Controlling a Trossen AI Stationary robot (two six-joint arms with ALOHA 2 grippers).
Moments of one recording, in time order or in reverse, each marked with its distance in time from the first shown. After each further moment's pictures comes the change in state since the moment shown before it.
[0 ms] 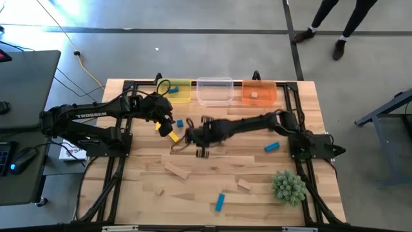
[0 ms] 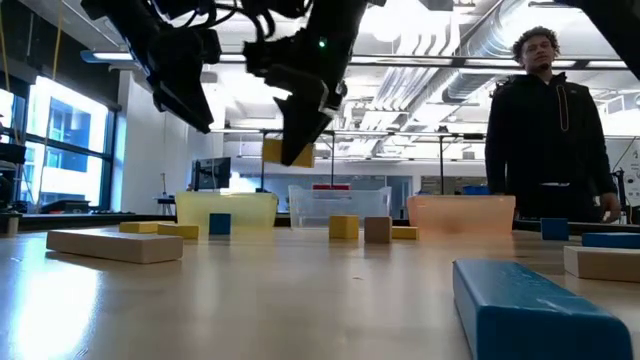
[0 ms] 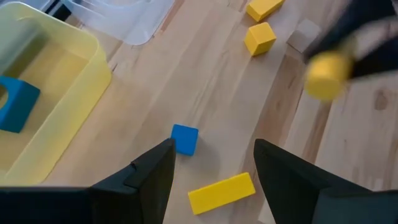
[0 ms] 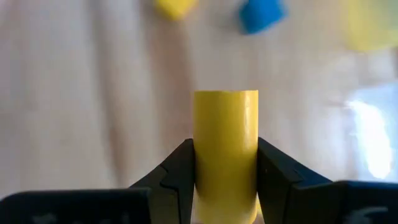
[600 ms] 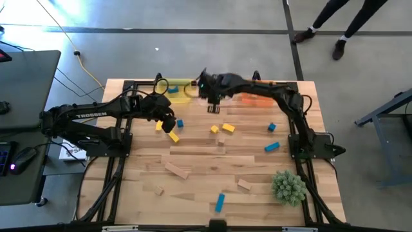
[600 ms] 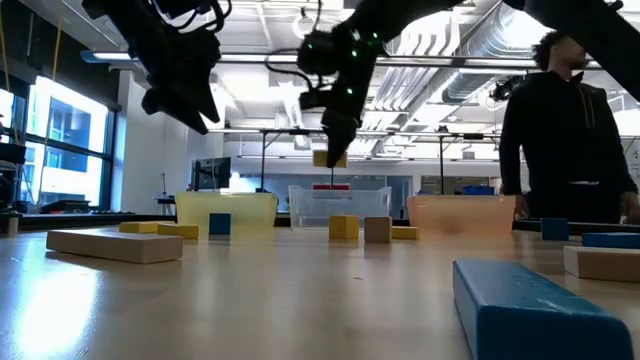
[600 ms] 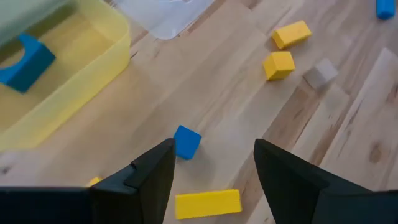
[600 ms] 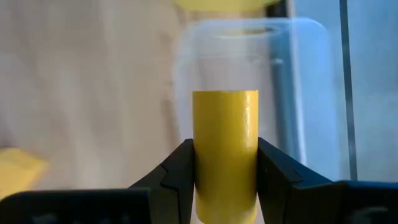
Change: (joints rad) left arm 0.000 0.000 0.000 0.014 -0.056 -0.269; right arm -0.455 -0.059 0.001 -0.004 -0.094 -0.456
